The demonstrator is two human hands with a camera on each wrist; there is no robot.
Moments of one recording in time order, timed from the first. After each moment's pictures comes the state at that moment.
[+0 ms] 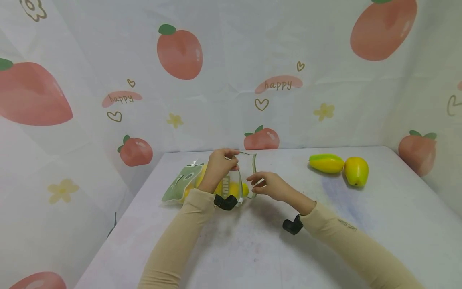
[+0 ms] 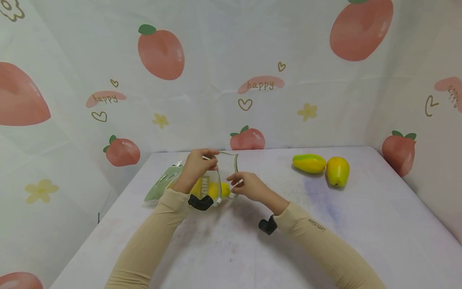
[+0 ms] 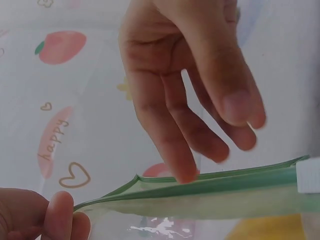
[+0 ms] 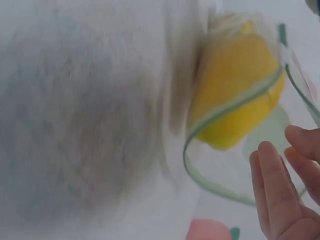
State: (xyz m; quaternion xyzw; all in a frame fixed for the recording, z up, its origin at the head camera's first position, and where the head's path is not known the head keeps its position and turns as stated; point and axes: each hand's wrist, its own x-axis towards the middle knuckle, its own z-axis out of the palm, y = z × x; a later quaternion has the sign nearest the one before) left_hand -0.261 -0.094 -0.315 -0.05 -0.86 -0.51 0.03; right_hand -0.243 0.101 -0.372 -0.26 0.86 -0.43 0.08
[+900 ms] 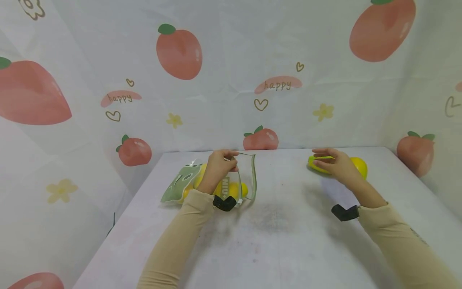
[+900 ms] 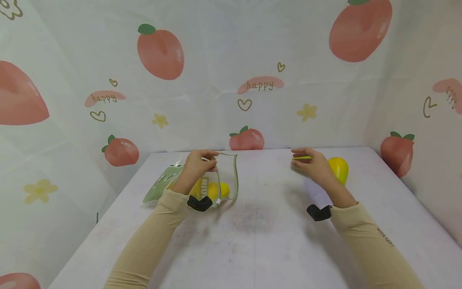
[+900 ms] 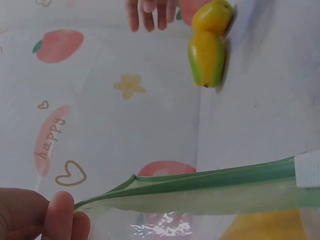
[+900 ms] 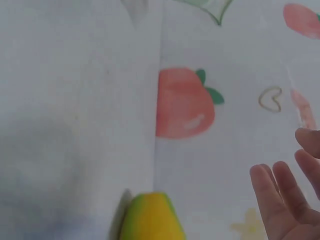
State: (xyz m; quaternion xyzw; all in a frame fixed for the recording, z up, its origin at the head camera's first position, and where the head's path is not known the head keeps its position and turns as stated) left_hand -0.261 -0.095 -0.318 -0.06 -0.85 -0.52 0.03; right_hand -0.239 0.257 -0.340 -0.12 0.88 -0.46 -0.05
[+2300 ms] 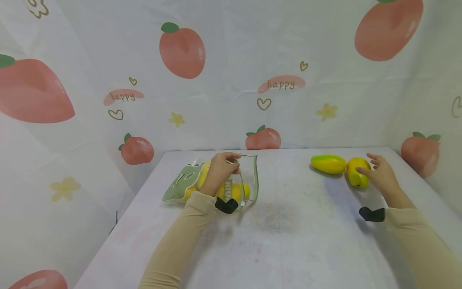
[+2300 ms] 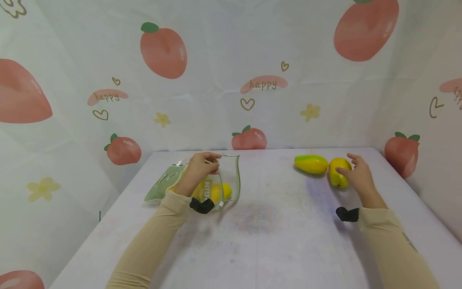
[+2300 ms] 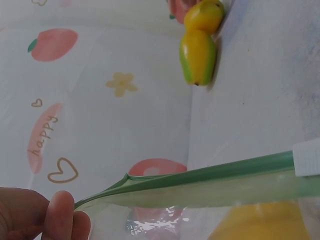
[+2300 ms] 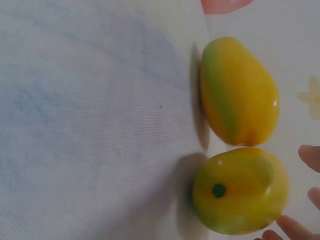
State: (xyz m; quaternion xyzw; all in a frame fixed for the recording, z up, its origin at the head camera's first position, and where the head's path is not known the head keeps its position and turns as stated) left_hand -0.260 -0.098 -0.328 -0.06 -0.85 -0.52 0.02; right_hand -0.255 0.355 -0.388 0.07 0.90 -0.44 -0.05
